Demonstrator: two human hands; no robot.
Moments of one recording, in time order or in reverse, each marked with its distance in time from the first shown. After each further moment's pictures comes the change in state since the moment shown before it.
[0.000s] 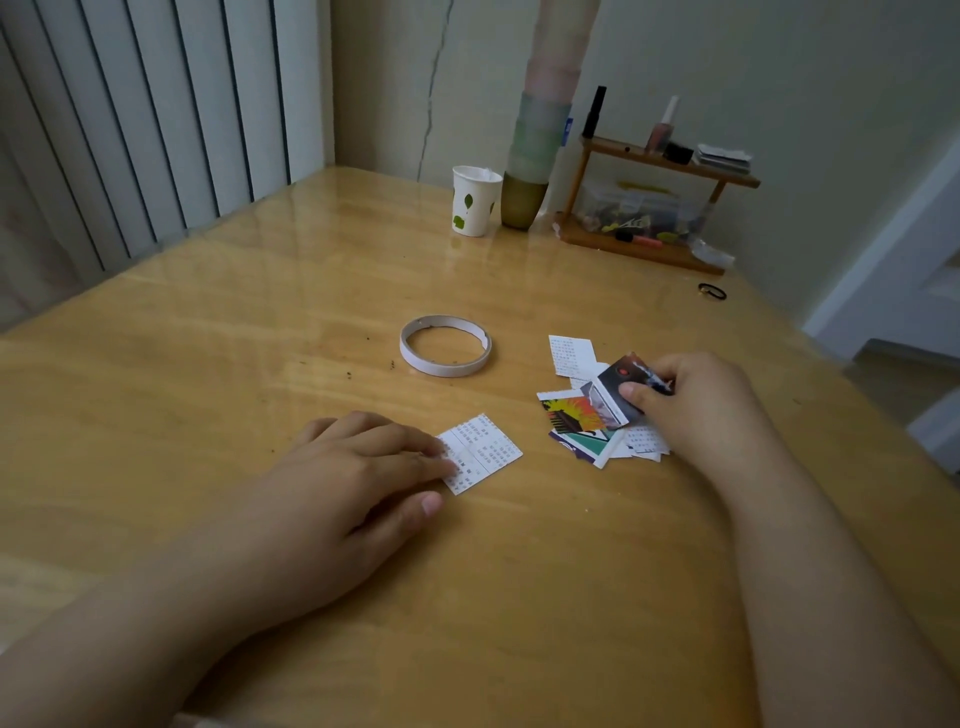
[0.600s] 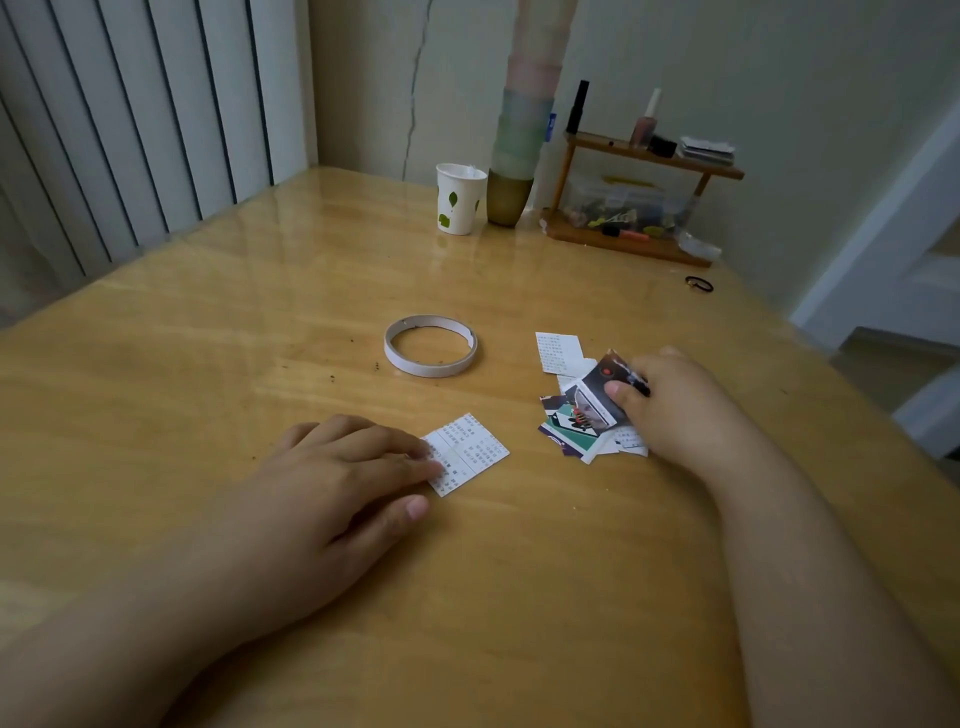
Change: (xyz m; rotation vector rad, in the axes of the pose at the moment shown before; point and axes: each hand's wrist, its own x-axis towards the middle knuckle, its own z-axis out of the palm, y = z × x) left_hand 0.000 -0.001 0.003 0.010 0.045 0.028; right_hand 0.003 0.003 0.003 -0.067 -0.117 -0.018
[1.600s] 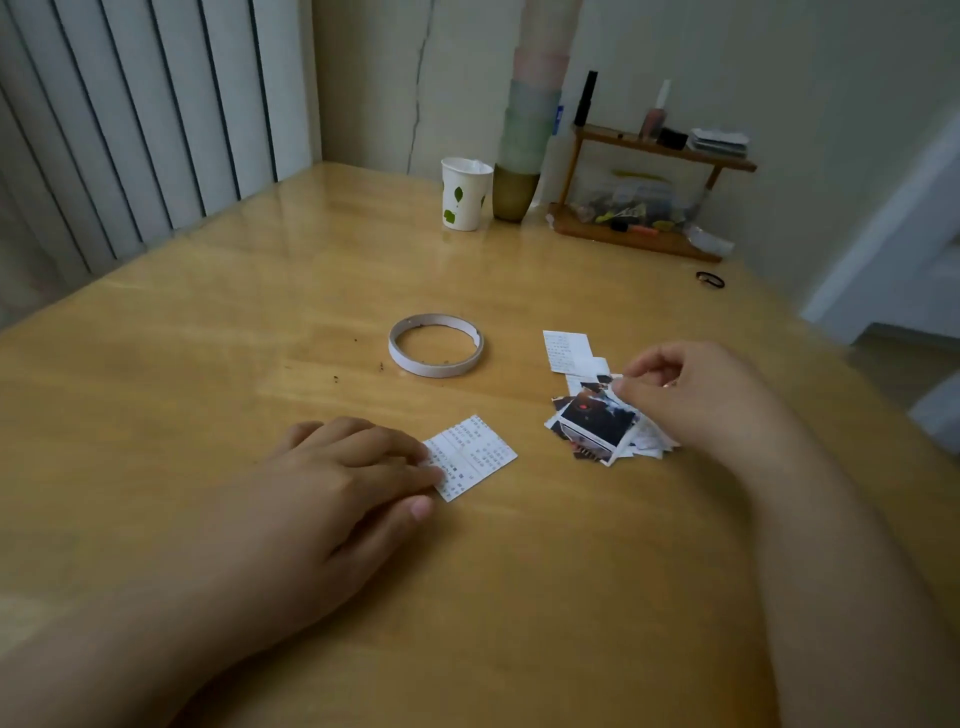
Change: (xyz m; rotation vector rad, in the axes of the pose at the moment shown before) left_hand 0.000 0.001 0.000 0.044 0.054 0.028; right_hand -0.003 -0.002 -0.011 0.213 0.029 0.063
